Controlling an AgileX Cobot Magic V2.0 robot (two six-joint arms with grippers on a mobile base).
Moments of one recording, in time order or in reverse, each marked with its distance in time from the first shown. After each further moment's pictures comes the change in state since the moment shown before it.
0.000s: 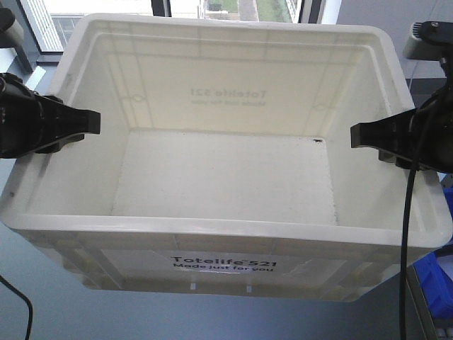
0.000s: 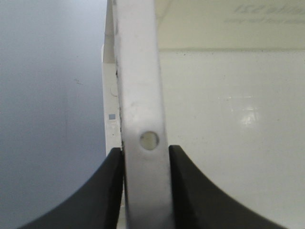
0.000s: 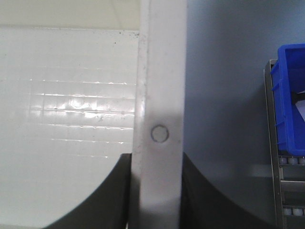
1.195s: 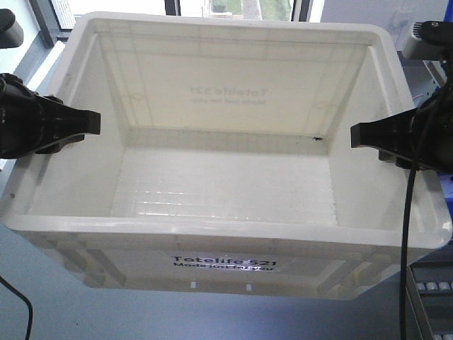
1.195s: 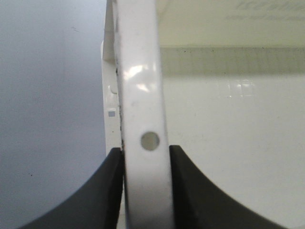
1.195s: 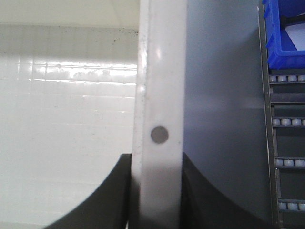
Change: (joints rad) left arm 0.000 0.000 0.000 -0.001 0.004 0.000; right arm 0.000 0.000 0.000 0.000 -0.001 0.000
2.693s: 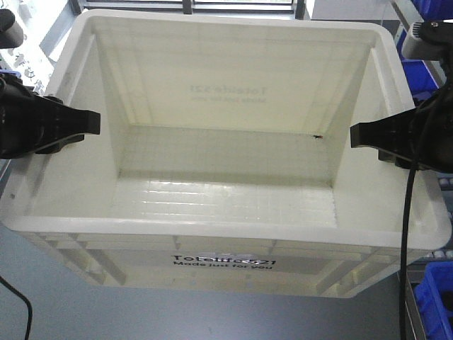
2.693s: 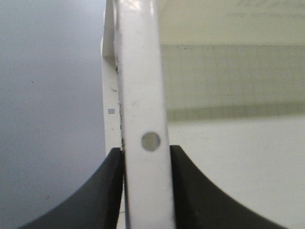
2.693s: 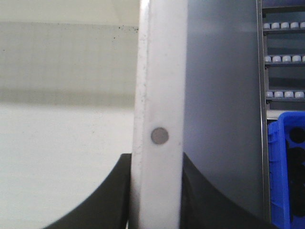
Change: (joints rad) left arm 0.000 0.000 0.000 -0.001 0.000 0.000; right arm 0.000 0.000 0.000 0.000 -0.001 0.000
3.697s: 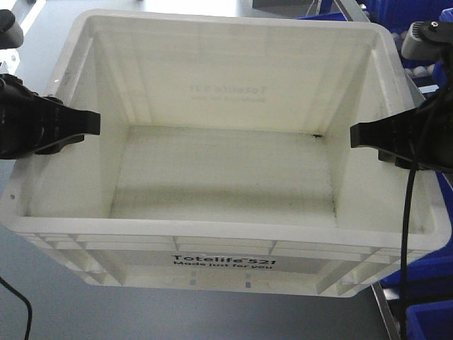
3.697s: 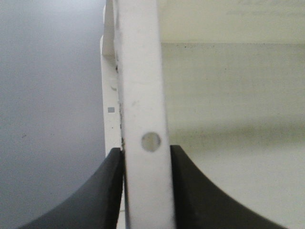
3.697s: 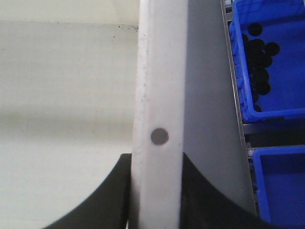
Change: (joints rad) left arm 0.000 0.000 0.000 0.000 0.003 -0.001; right arm 0.000 0.000 0.000 0.000 0.000 0.000
